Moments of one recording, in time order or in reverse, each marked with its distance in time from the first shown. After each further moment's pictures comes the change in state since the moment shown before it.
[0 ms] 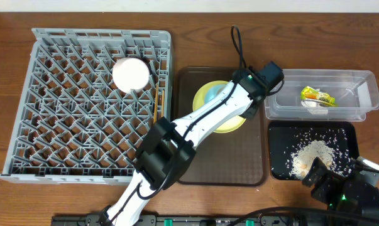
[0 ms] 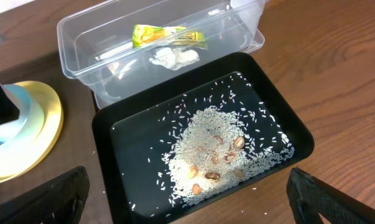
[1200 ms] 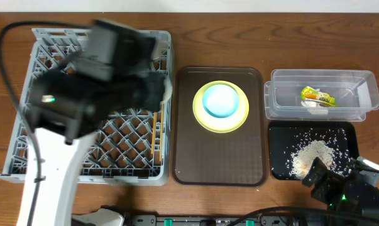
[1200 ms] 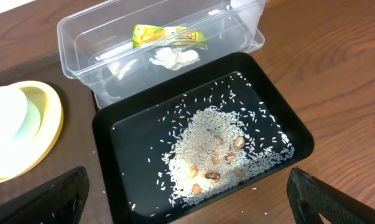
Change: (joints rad) left arm 0.553 -0.818 0.006 -0.457 0.537 0.220; right arm 0.000 0.000 0.000 0.000 0.000 0.000
